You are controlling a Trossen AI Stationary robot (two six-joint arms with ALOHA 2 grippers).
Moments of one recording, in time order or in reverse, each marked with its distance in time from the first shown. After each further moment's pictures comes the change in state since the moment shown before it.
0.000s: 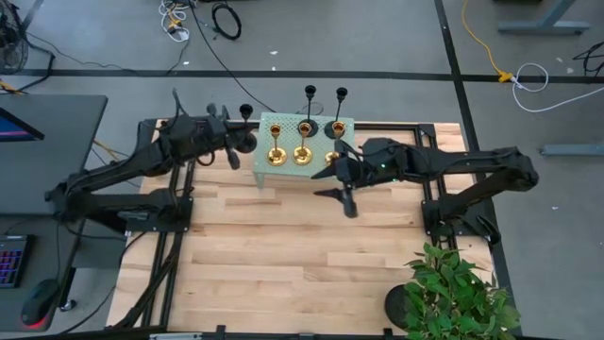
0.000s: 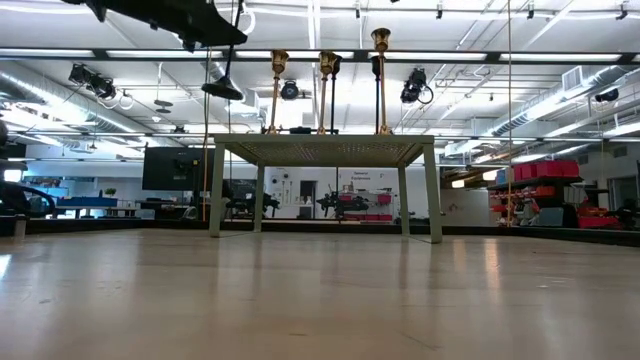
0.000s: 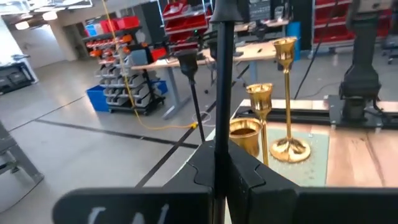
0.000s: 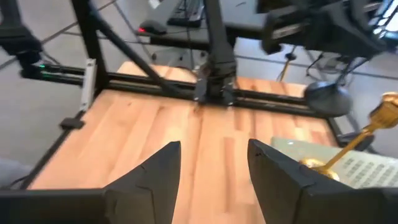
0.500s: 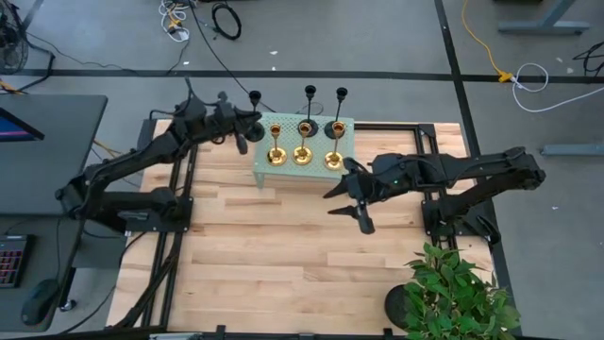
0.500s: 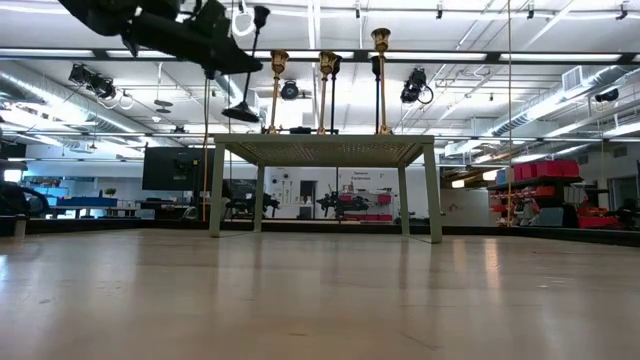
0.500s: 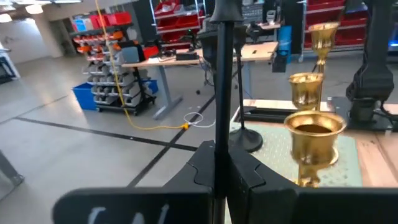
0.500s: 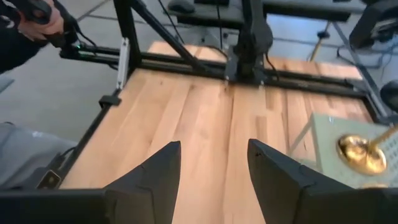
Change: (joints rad) left arm 0.233 0.194 0.000 0.193 0.279 -0.011; right arm 0.114 -0.064 -0.012 -0.136 0.015 0.068
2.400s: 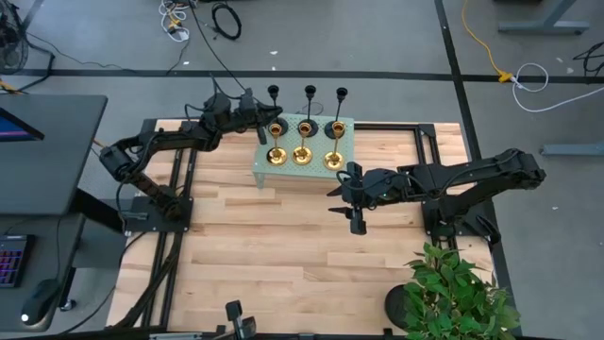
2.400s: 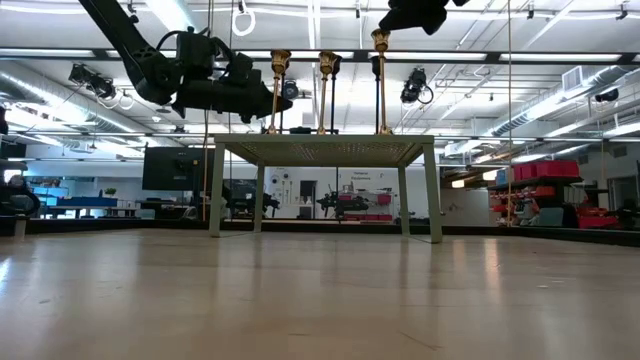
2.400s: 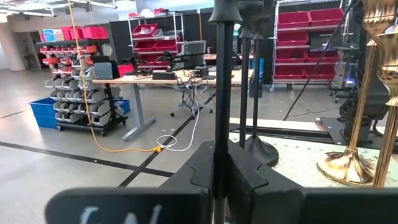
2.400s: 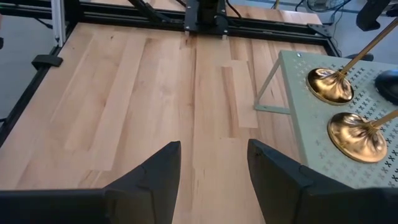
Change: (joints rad) left arm 0.116 0.509 0.000 0.631 0.244 -0.130; right arm 0.021 -0.003 -0.165 0.016 0.206 0.052
